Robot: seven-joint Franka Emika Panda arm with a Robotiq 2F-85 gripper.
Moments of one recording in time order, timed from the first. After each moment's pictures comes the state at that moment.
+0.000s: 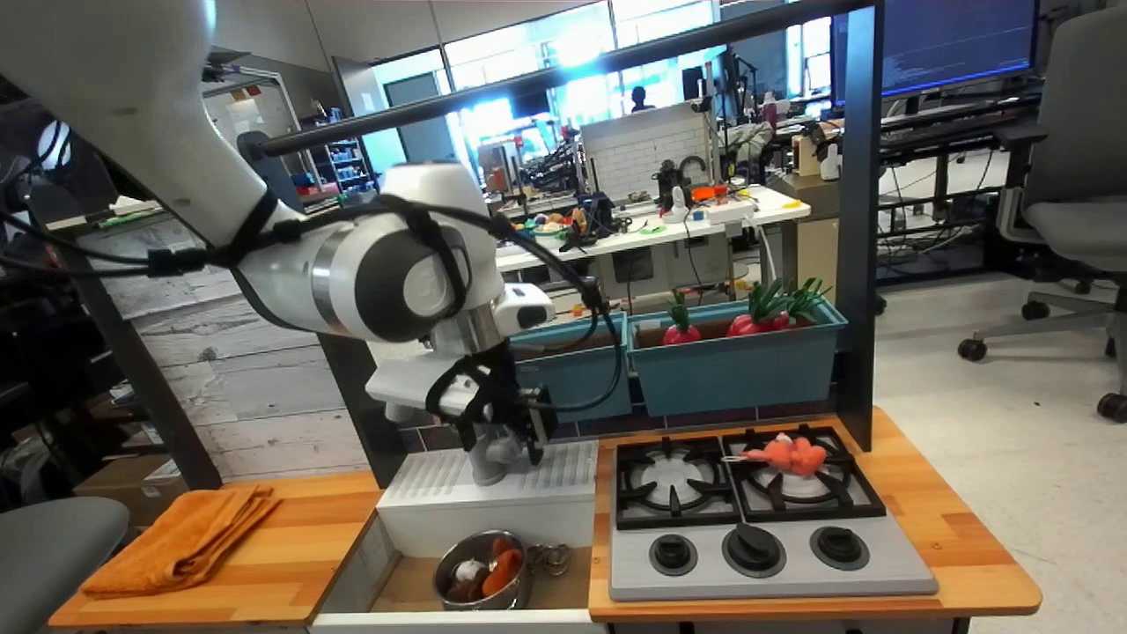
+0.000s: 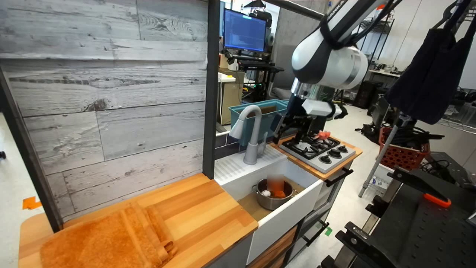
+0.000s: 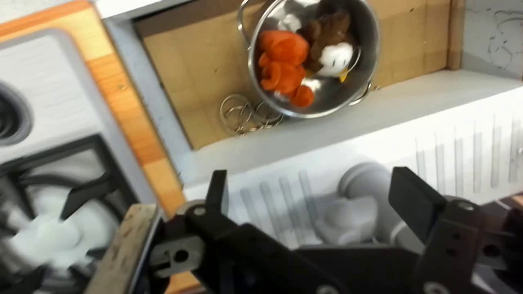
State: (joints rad) arm -0.22 0.92 0.03 -1.69 0.13 2.67 -0.10
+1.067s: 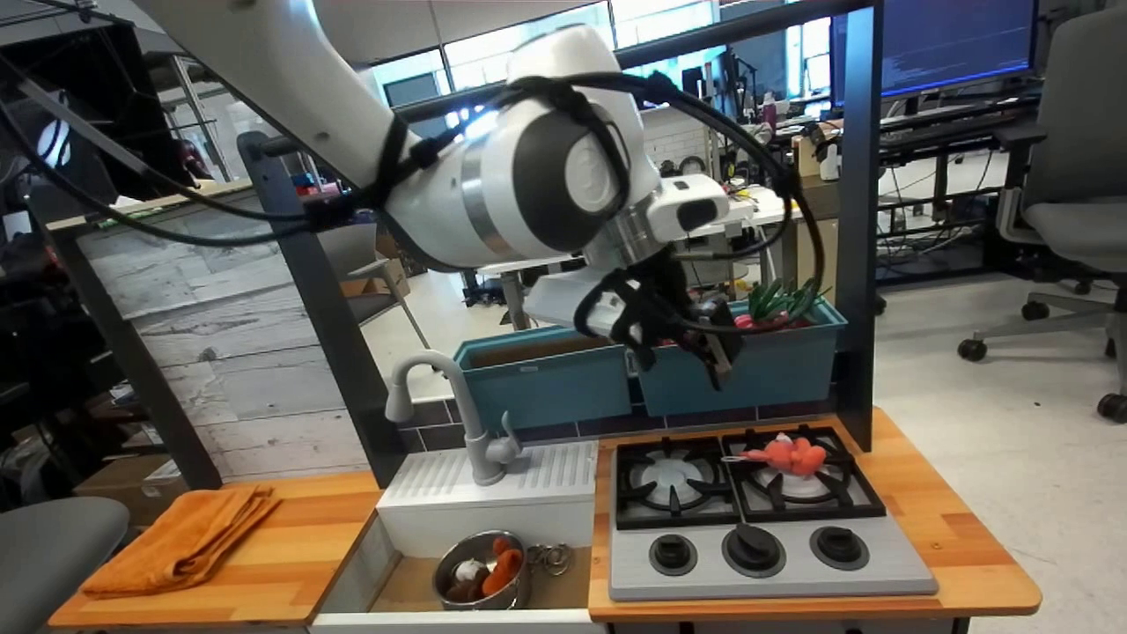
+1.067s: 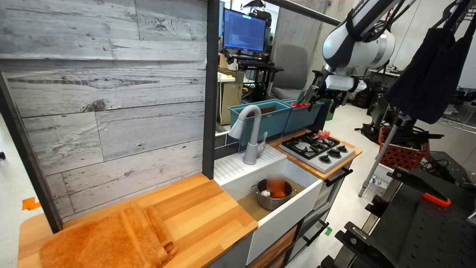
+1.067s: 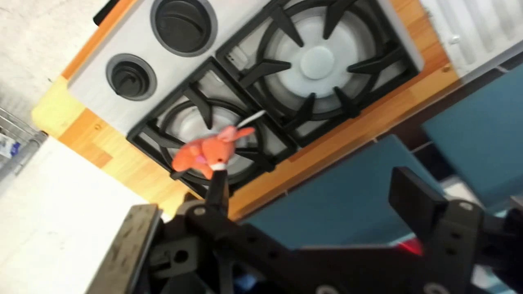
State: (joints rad) arm -0.25 0.94 -0.23 -1.52 0.12 2.70 0.19
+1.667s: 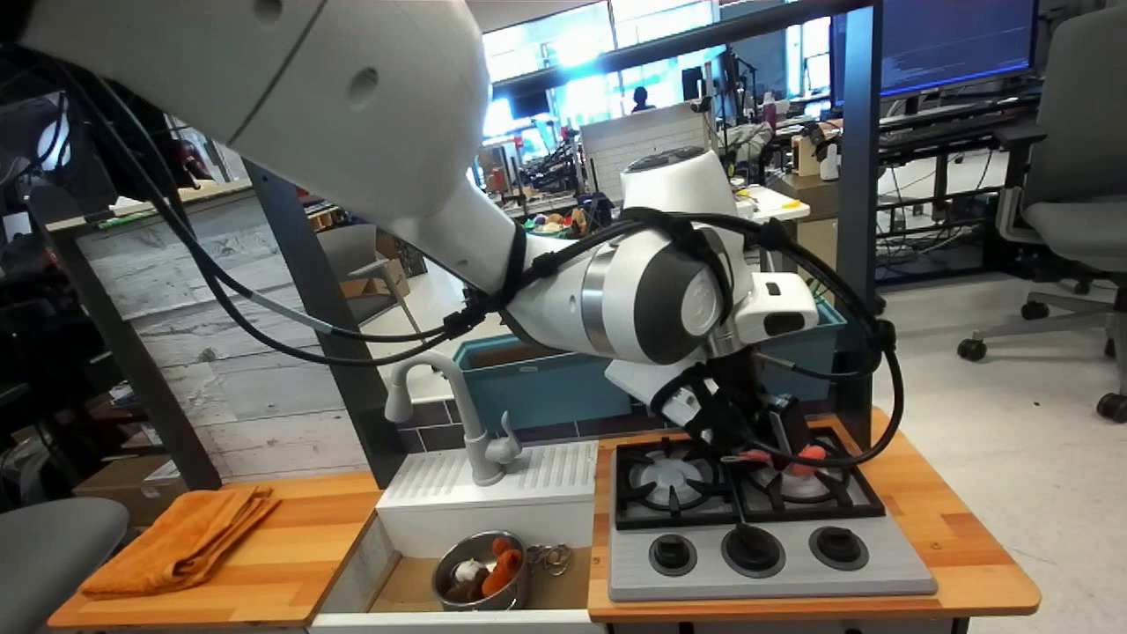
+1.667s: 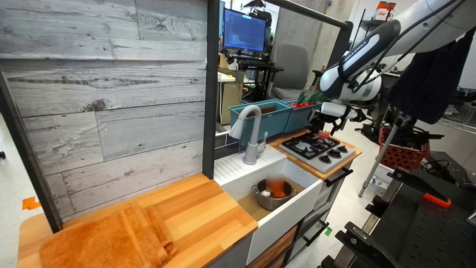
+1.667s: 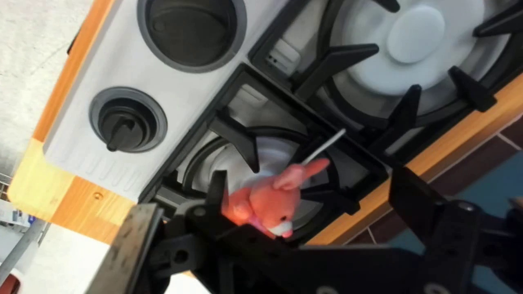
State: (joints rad) arm -0.38 1.30 -0.20 -1.10 0.19 2.62 0.29
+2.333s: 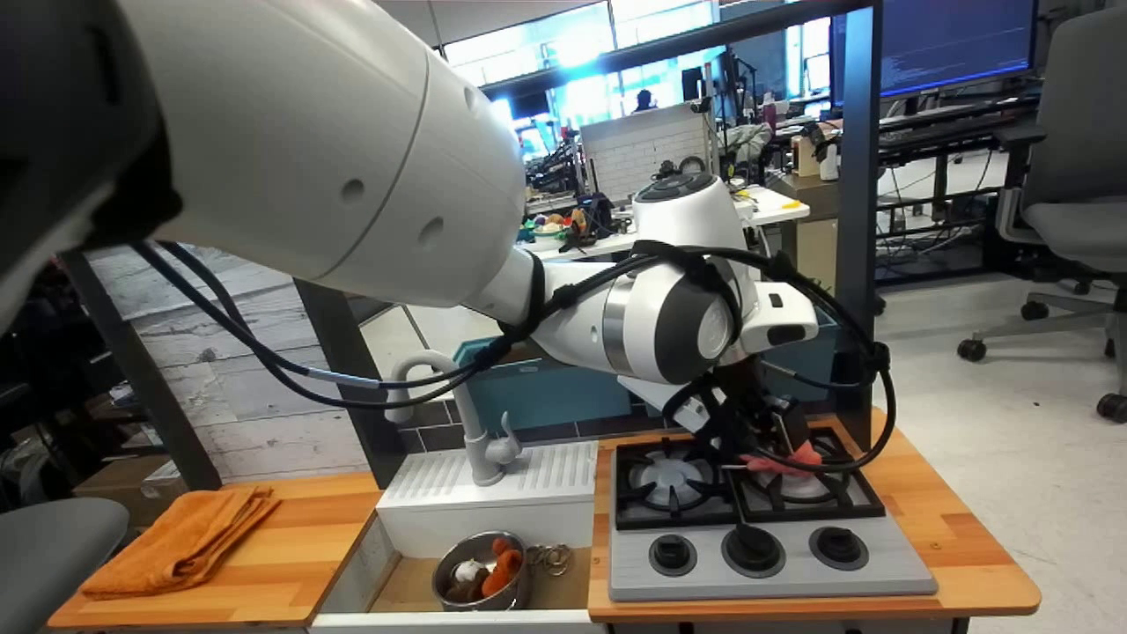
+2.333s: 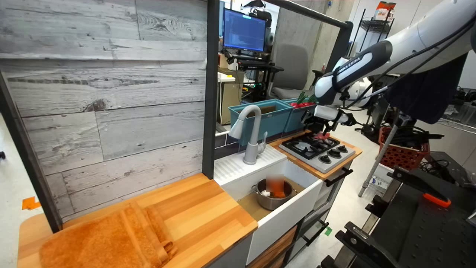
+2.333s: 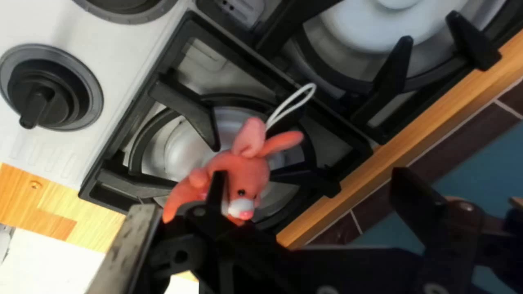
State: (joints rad) arm -0.42 1.50 -0.18 -0.78 0.19 2.58 0.31
